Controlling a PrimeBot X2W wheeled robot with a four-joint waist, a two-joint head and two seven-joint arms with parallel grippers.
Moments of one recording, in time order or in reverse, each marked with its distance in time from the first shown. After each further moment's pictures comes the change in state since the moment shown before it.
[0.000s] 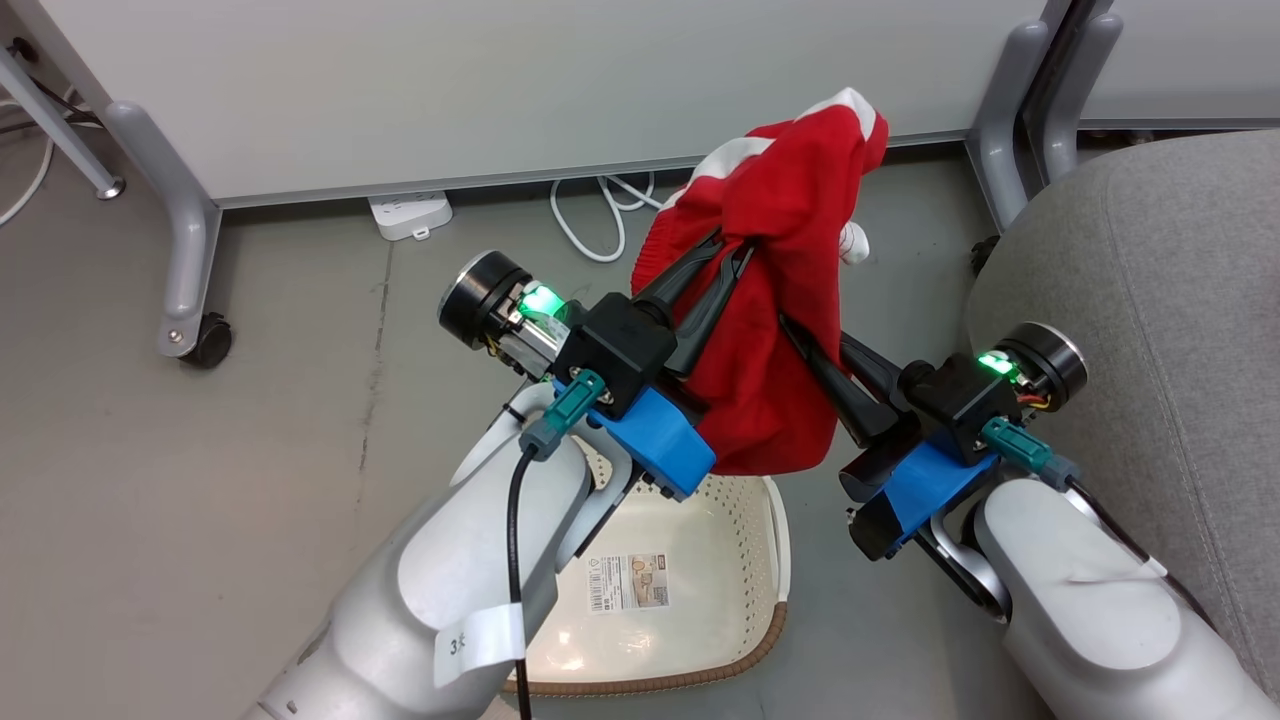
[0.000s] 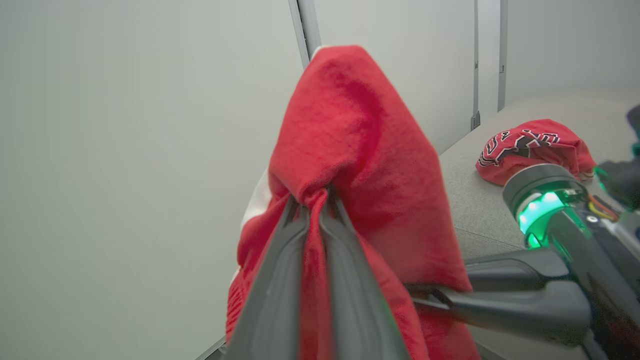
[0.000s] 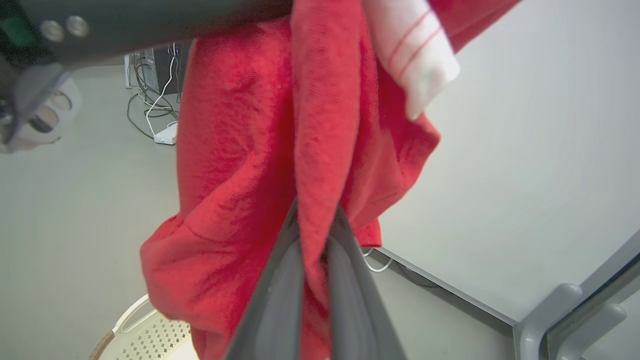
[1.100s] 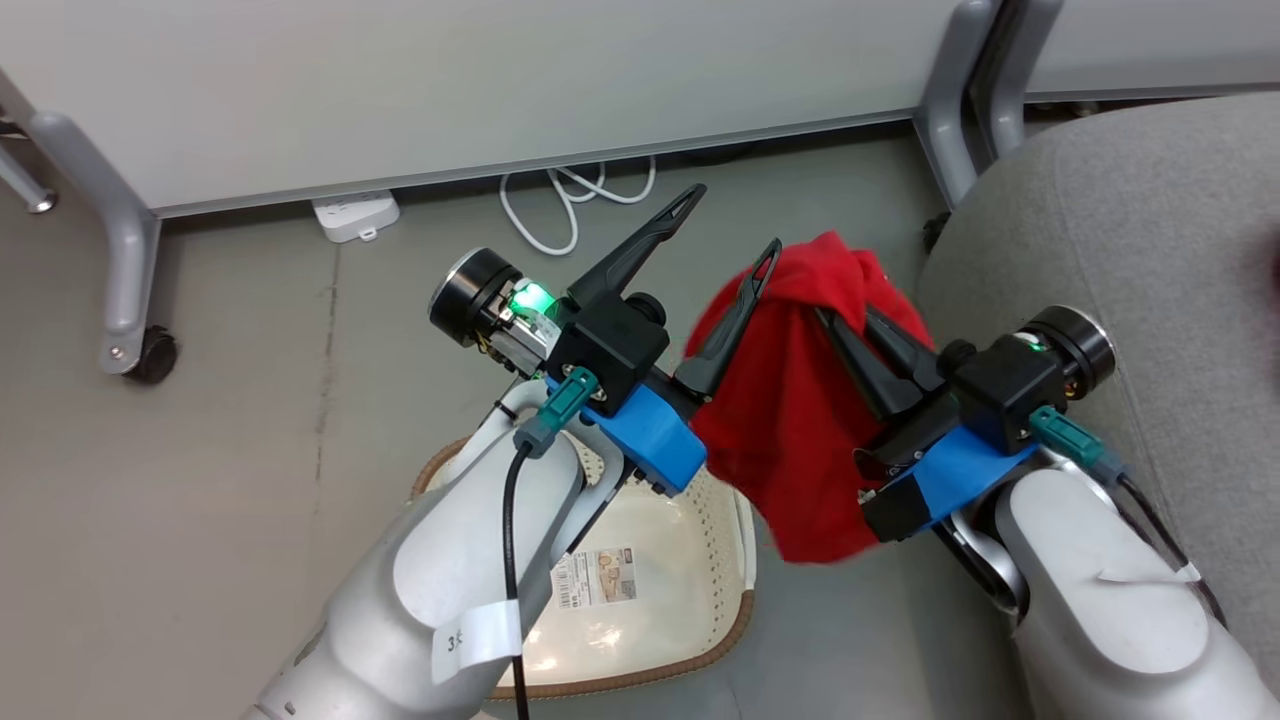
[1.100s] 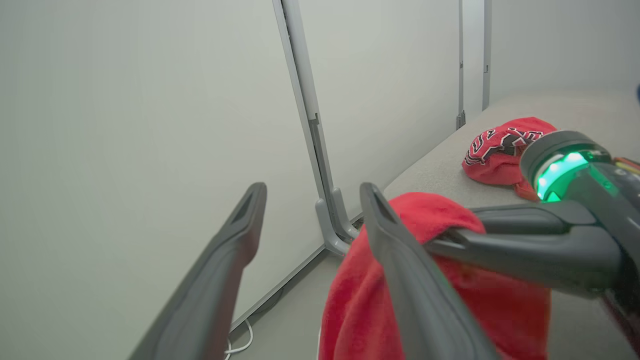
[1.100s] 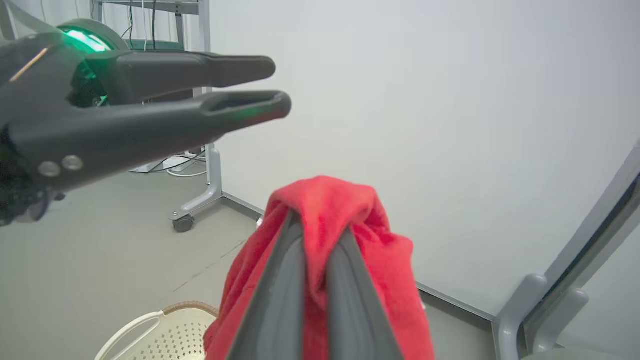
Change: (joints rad) left arm 0.005 -0.006 0.034 0.013 0.033 -0.014 -0.001; right arm 0.020 0.008 -0.065 -0.091 0.016 0.000 0.000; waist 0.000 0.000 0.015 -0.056
